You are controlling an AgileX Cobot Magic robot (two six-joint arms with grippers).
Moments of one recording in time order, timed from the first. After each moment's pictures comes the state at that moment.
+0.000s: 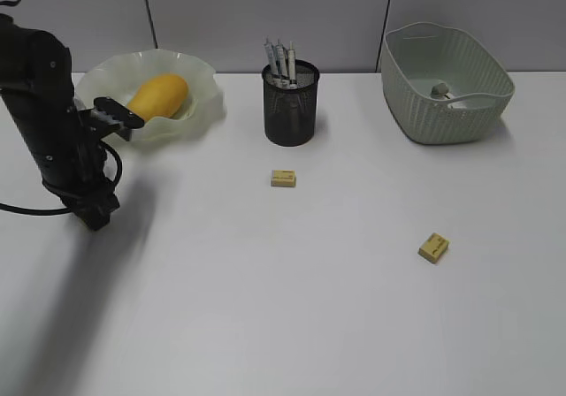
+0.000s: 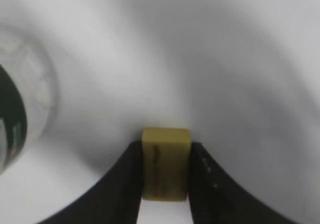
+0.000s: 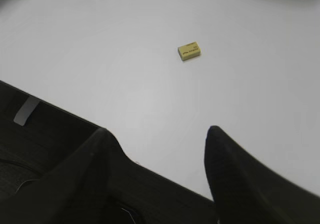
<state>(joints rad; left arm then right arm) -0.24 2.07 -1.30 0.02 0.83 0.45 0.52 0.27 -0.55 0.01 1.02 0.04</state>
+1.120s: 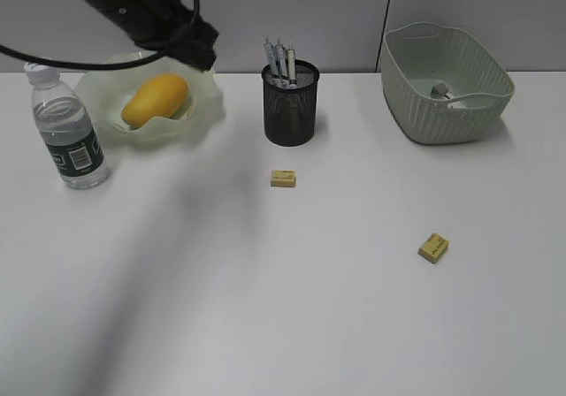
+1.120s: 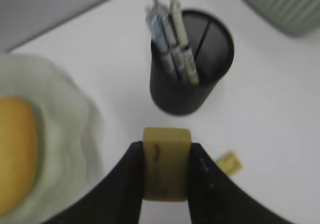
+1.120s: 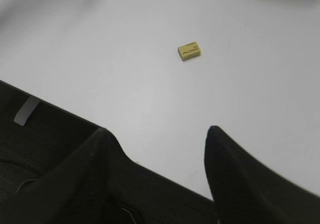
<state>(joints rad) -0.39 1.93 -1.63 -0.33 0.68 0.39 0.52 0.27 -0.55 0.01 1.02 0.04</state>
